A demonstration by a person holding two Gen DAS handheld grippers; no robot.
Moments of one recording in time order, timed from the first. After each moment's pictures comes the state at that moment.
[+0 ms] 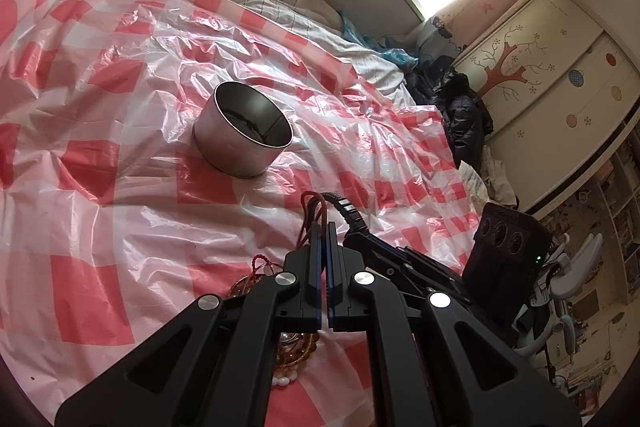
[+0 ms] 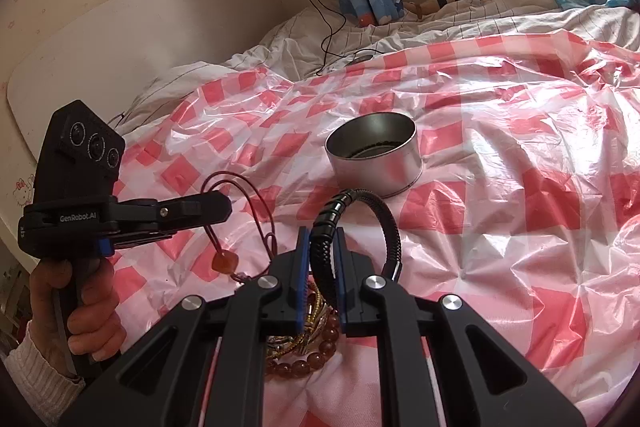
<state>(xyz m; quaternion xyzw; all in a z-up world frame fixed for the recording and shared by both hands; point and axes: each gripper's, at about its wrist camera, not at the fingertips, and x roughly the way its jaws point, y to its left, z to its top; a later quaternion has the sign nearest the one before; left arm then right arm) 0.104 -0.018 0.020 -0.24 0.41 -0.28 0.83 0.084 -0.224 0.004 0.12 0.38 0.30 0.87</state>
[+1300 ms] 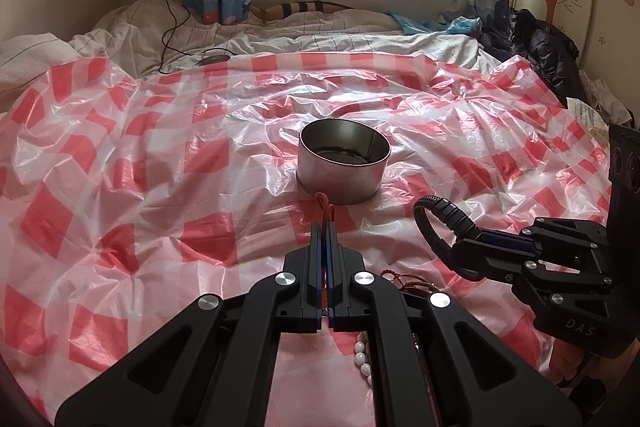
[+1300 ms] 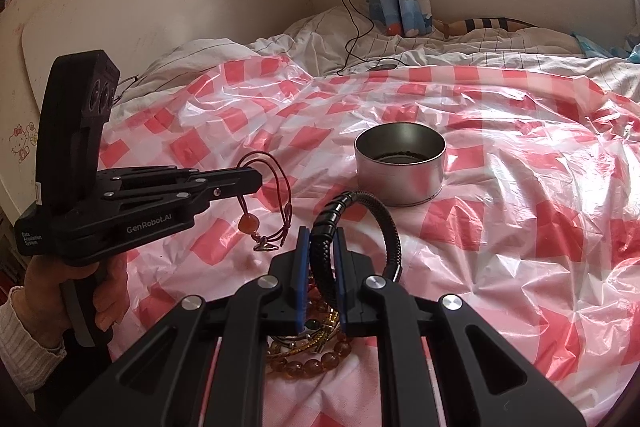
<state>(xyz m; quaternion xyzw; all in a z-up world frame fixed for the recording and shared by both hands) 0.088 -0.041 0.033 0.01 0.36 -0.12 0.93 0.070 -0.197 0.009 0.04 0.35 0.32 0.88</state>
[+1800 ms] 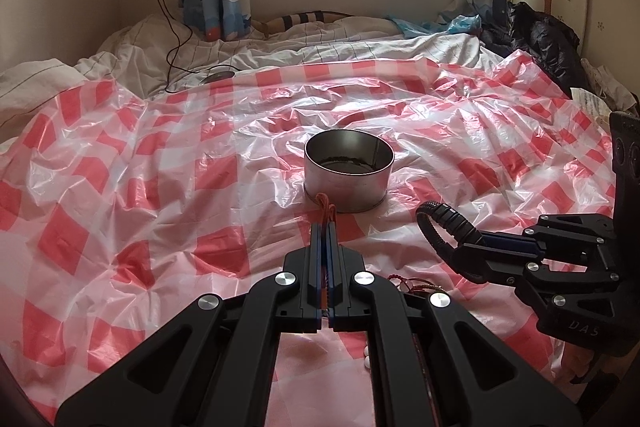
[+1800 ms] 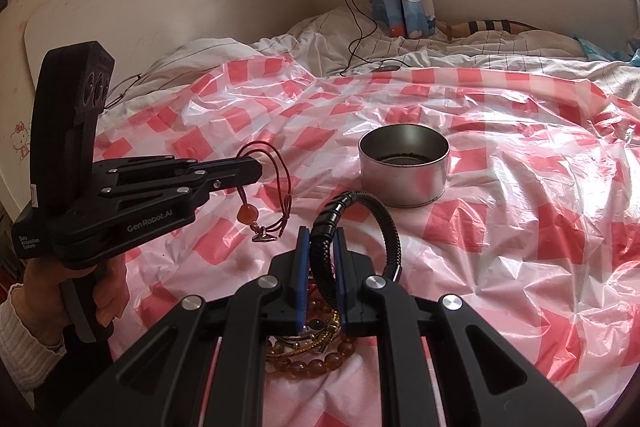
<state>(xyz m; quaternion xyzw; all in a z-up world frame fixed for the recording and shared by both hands) 0.082 -0.049 0.041 0.04 0.34 -0.11 0.93 0.068 -0.195 0.010 0.04 0.35 0.32 0.88</state>
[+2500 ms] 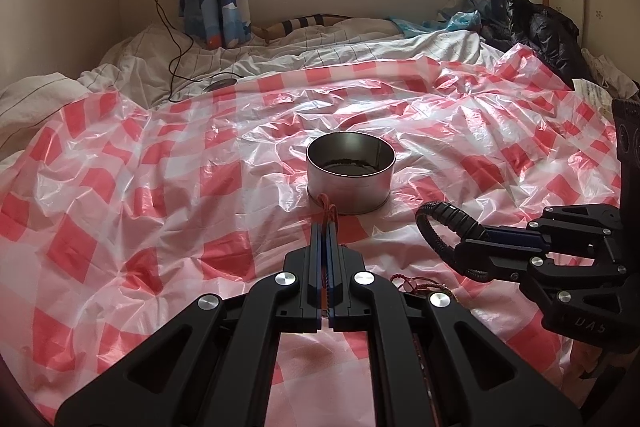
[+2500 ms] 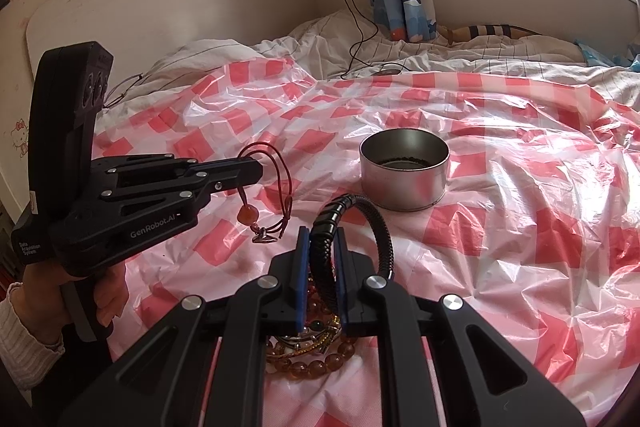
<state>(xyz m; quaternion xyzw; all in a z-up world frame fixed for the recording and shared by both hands) 0.079 -0.054 0.043 0.06 0.33 -0.10 0.94 0.066 -0.195 0.013 0.03 0.34 0.32 0.88</state>
